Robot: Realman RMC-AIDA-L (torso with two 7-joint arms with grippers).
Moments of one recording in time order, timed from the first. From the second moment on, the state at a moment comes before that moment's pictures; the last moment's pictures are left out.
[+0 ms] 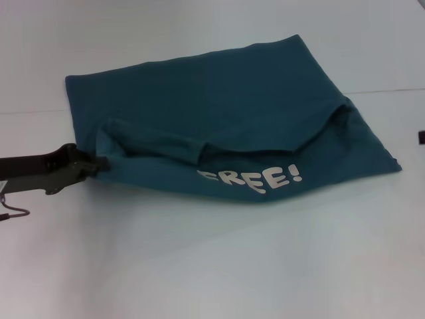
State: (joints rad) left arm -0.65 -2.00 0.62 0.65 2.15 1.35 -2.50; right arm 0.67 1.76 -0.58 -0.77 -2.52 -1.41 2.39
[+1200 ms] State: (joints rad) left arm -0.65 -2.02 0.62 0.64 2.14 1.34 -2.51; right arm 0.70 1.92 -0.79 -0.68 -2.60 -0.98 2.36
